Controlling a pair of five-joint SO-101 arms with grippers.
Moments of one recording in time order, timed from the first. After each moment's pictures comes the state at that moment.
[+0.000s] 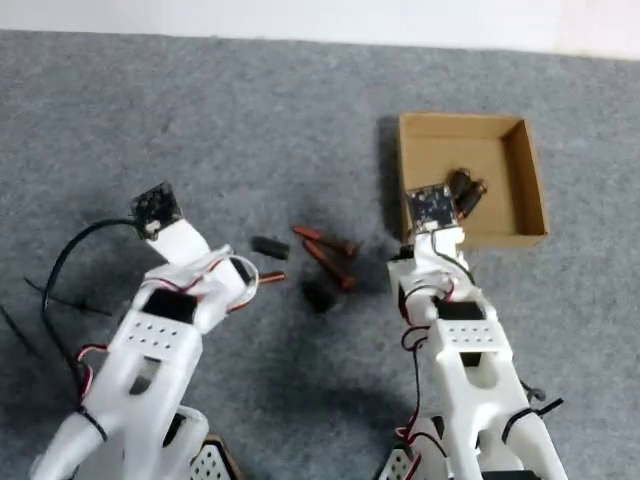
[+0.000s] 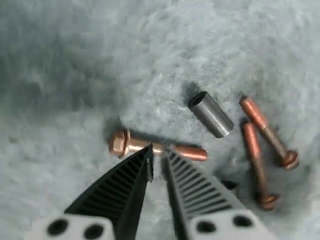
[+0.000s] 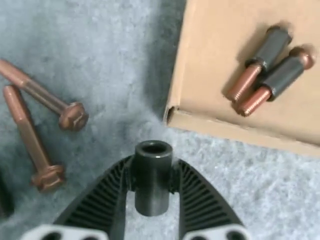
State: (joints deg) left arm 7.1 -42.2 66.5 39.5 49.3; right arm -6.5 -35.7 71.1 18.1 12.6
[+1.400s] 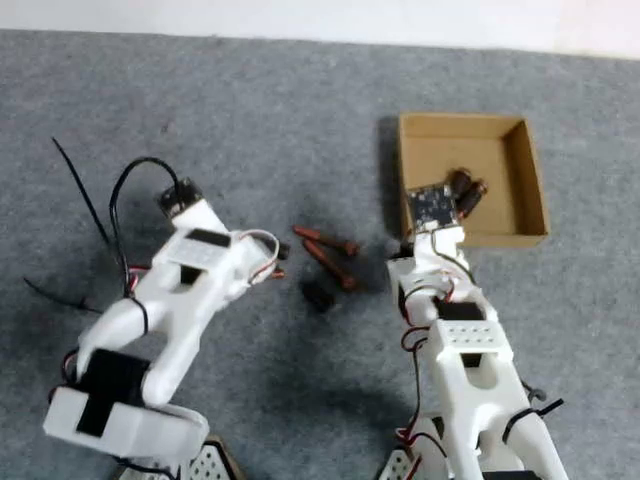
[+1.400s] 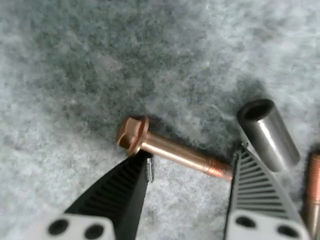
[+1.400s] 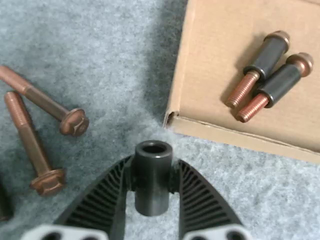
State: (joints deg) left arm 6.1 -1.8 43.6 45.7 58.1; right arm -6.5 -35.7 71.2 17.5 12.6
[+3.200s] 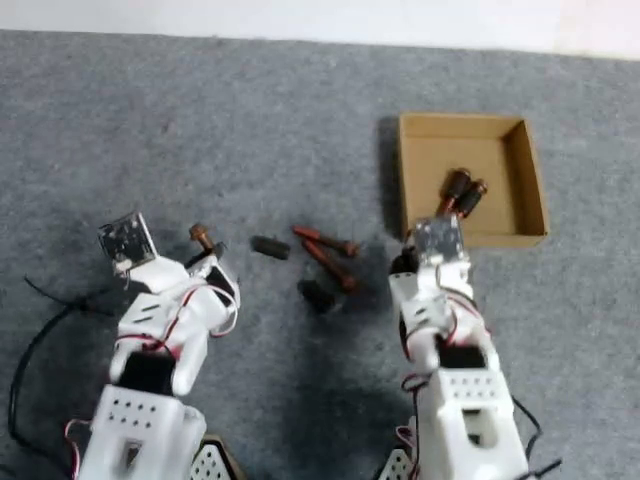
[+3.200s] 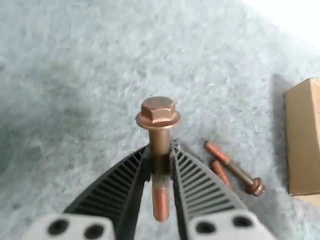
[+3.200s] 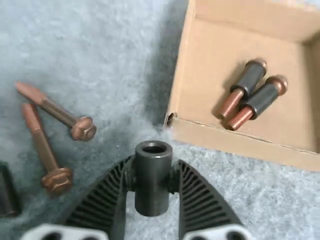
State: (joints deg) left arm 2.7 -78.0 86.4 31.3 39.7; right arm -7.0 -61.9 88.7 13.2 12.6
